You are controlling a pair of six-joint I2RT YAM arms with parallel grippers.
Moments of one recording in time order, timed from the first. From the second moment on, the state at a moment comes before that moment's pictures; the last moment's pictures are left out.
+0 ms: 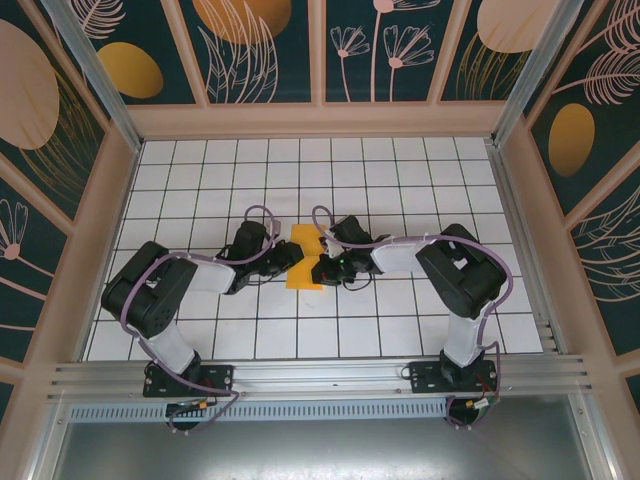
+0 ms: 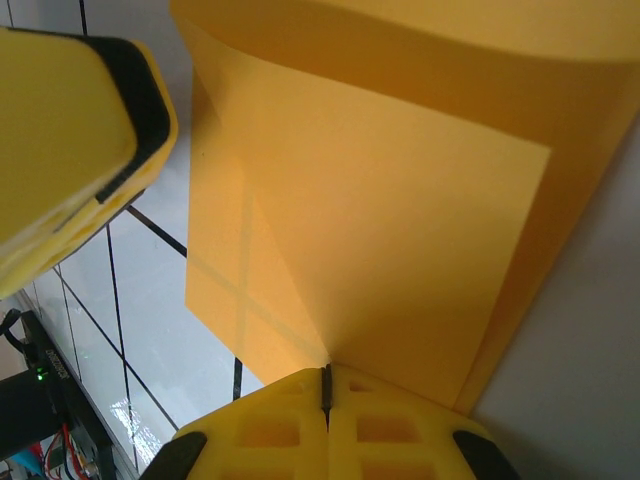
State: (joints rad) left arm -0.52 1.70 0.57 0.50 0.46 -1.00; right arm 0.73 1.85 0.90 -0.08 -0.56 0.67
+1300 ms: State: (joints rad) left arm -0.49 1.63 0.69 0.17 0.17 -0.92; right arm 0.72 1.85 0.90 -0.07 -0.57 0.68
